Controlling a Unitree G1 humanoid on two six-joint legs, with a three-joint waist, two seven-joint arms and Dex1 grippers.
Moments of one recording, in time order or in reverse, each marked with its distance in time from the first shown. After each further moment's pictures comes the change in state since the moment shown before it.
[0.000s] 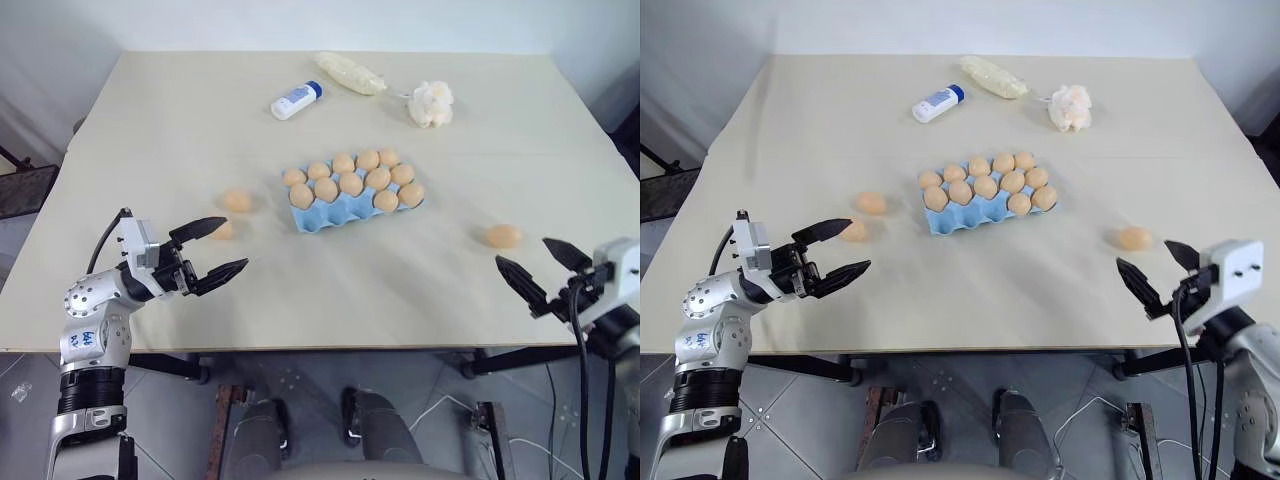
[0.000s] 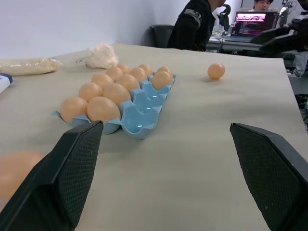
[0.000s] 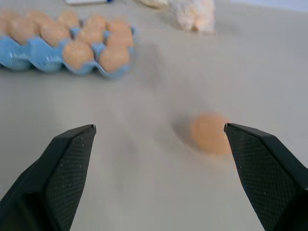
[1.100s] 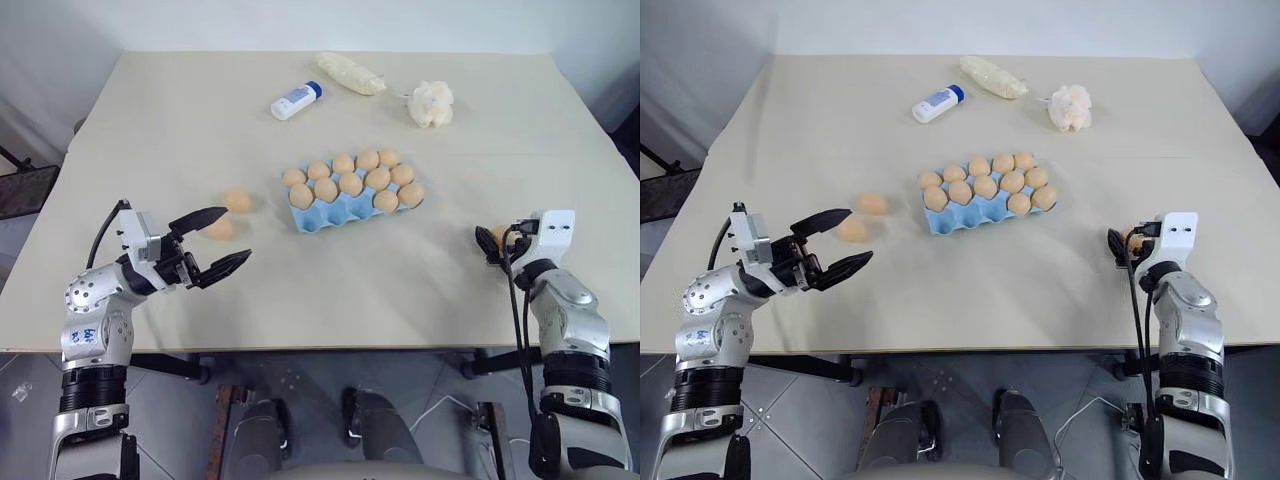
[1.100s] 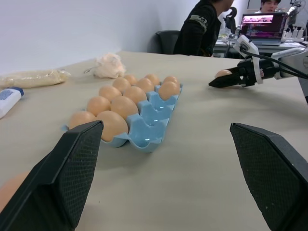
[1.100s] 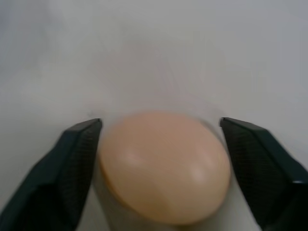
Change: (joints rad) left arm 0.008 -0.007 -0.003 -0.063 0.000 0.011 0.070; right arm -0.591 0.056 0.256 0.869 -0.237 -0.242 -0.281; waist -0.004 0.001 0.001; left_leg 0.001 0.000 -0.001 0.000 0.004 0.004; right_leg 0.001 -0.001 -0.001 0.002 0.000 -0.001
